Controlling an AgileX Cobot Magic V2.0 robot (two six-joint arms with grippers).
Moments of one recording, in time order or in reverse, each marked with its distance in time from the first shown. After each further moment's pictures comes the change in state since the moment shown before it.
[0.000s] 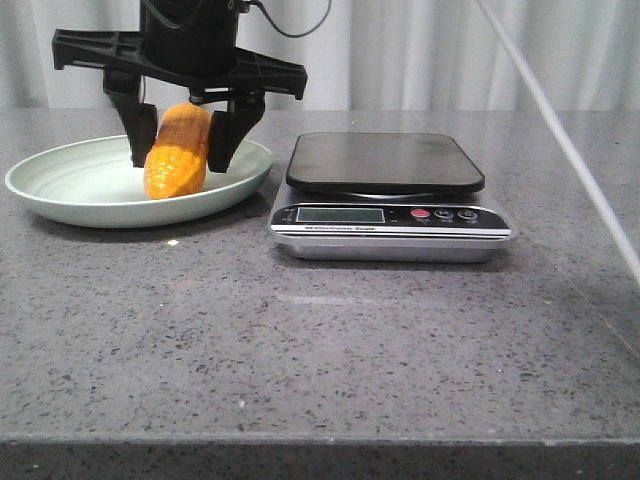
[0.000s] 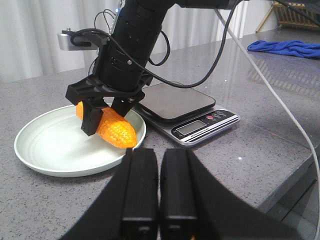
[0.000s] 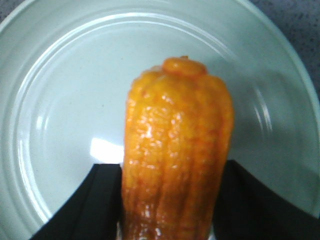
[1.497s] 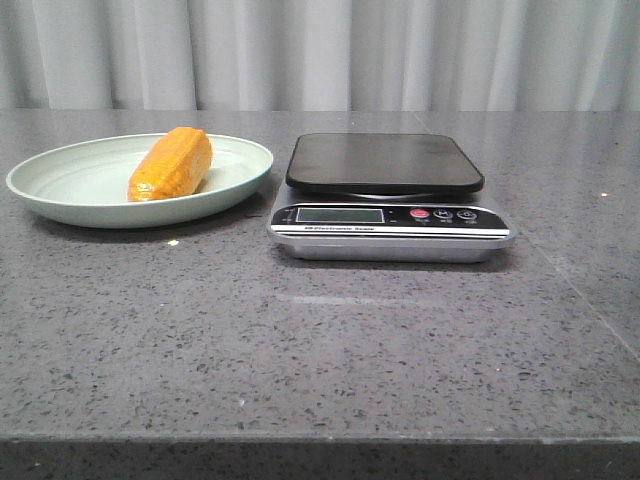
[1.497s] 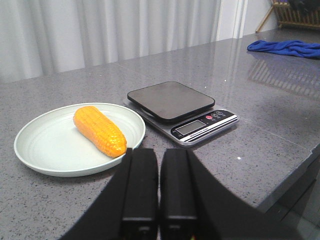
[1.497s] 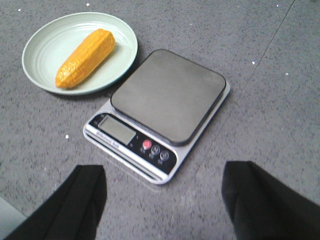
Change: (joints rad) left arm 0.000 0.000 0.000 0.000 0.000 0.000; right arm -0.193 -1.467 1.262 0.004 -0.321 -0.481
